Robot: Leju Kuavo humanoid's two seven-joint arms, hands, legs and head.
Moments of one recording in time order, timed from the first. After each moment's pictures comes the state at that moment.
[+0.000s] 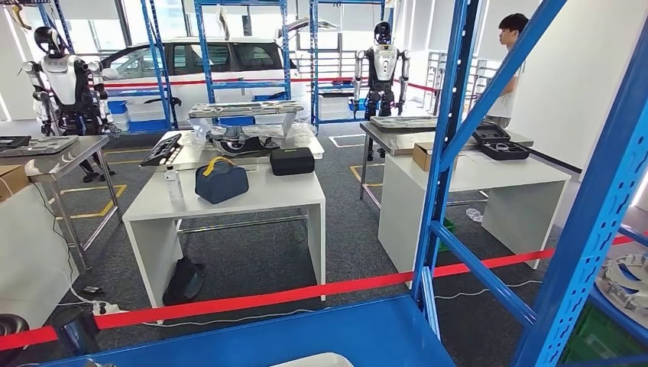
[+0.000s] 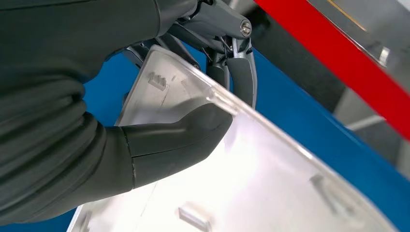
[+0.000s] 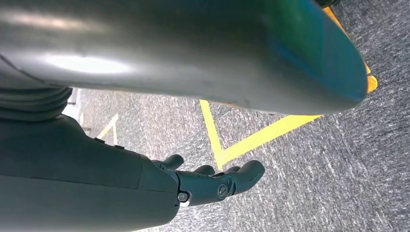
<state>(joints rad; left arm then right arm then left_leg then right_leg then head) -0.51 0.36 -0.17 -0.75 -0.18 -0.31 -0.40 -0.04 0.08 -0.55 -0.16 0.47 0.04 0.17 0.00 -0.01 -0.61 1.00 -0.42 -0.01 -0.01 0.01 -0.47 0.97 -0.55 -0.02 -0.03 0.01</state>
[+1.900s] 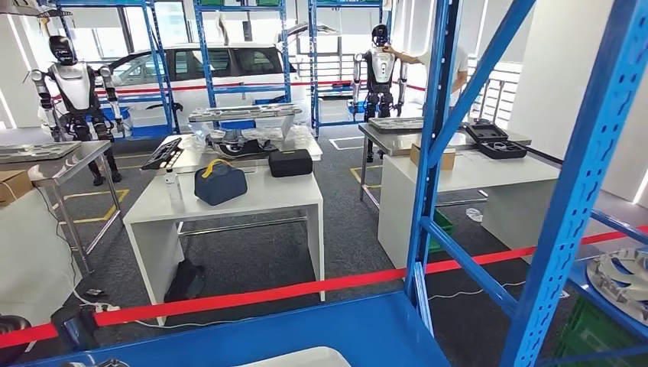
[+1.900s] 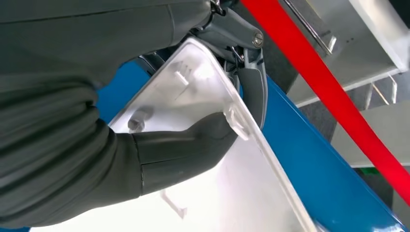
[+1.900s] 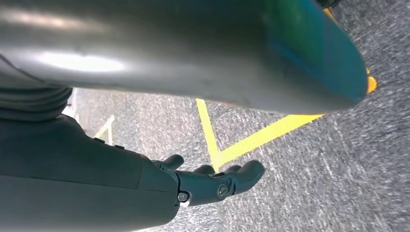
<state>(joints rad) -0.49 0.36 -0.15 -0.80 -0.01 -0.44 -0.48 -0.05 0.09 -0.58 -0.16 0.48 0.04 0.17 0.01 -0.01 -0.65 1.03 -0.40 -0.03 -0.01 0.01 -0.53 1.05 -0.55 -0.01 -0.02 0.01</state>
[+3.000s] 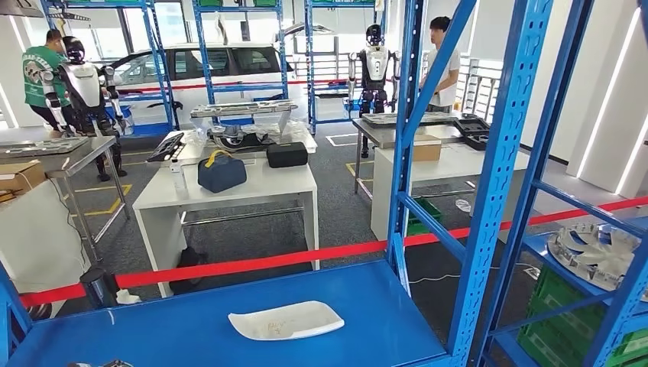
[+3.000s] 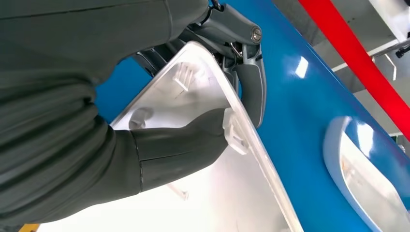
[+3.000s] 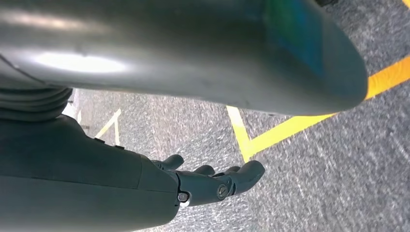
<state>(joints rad) -0.47 0.36 -0.16 -0.82 -0.01 -0.43 -0.47 -0.05 0.09 -0.58 -0.16 0.49 0.04 0.16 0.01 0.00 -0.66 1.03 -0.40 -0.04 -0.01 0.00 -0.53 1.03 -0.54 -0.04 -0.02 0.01</state>
